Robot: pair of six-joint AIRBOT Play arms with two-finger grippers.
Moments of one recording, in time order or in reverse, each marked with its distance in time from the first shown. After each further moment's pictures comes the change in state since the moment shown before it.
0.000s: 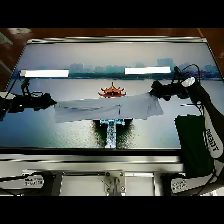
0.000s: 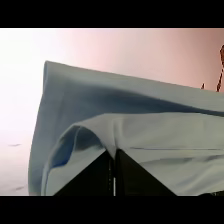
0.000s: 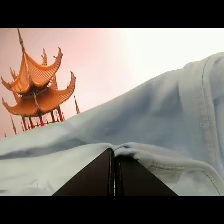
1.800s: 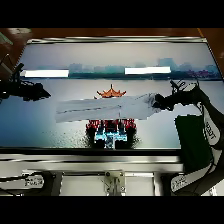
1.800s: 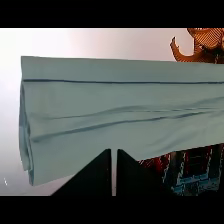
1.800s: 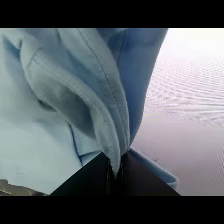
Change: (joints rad) left arm -0.013 0.012 0.293 0.152 -0.351 -0.131; right arm -0.107 -0.120 0.014 -0.086 0.251 -0.111
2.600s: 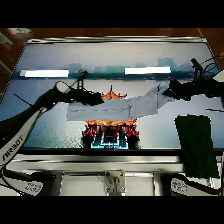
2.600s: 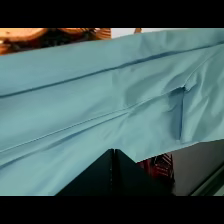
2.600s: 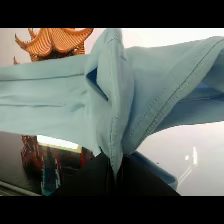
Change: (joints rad) left arm -0.639 -0.191 -0.058 -0.286 0.436 0.002; right arm -0.036 0.414 0.000 0.019 0.183 0.034
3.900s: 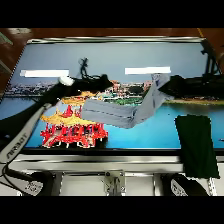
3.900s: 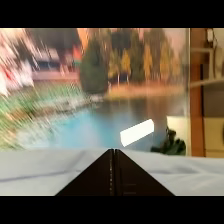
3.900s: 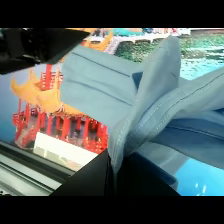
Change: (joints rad) left arm -0.007 -0.016 0.146 -0.283 0.144 -0.022; right arm 0.162 0.307 0.000 0.040 0.047 0.072
